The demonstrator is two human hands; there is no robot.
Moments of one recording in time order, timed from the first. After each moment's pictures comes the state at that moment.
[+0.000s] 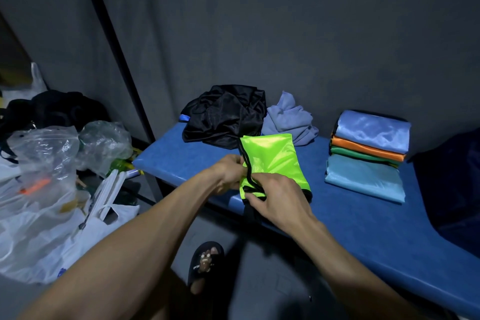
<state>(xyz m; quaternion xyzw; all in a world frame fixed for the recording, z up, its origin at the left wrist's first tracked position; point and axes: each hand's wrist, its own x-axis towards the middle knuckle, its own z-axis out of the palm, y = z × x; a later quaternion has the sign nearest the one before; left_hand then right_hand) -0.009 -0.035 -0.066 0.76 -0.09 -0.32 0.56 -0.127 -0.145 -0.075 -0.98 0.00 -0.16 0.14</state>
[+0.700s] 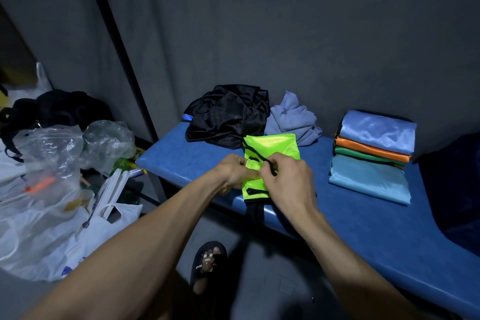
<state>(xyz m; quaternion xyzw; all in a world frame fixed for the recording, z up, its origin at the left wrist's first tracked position) -0.006 -0.034 -0.070 0.79 -0.09 -0.30 0.53 -0.115 -0.142 -0.049 -0.93 0.15 -0.25 0.21</state>
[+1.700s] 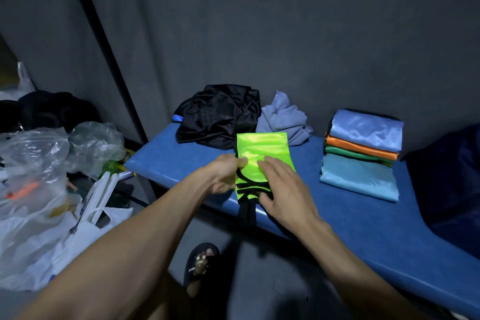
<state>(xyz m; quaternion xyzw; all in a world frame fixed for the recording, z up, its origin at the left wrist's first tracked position) -0.004 -0.042 -0.062 0.65 -0.01 -0.39 0.65 -0.130 -0.172 -0.090 -0.97 0.00 -0.20 0.12</state>
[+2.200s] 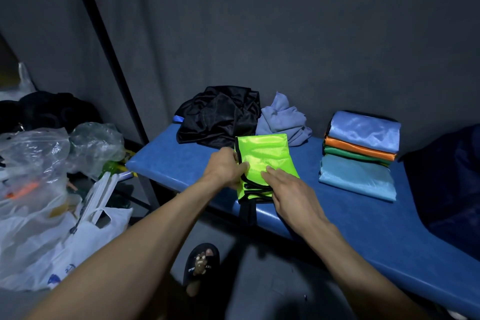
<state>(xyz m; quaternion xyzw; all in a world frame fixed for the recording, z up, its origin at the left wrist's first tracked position) -0.011 -0.036 -0.053 0.89 -0.12 -0.17 0.41 -0.136 -0.186 -0.098 -0.98 -0.01 -0.16 0.07</state>
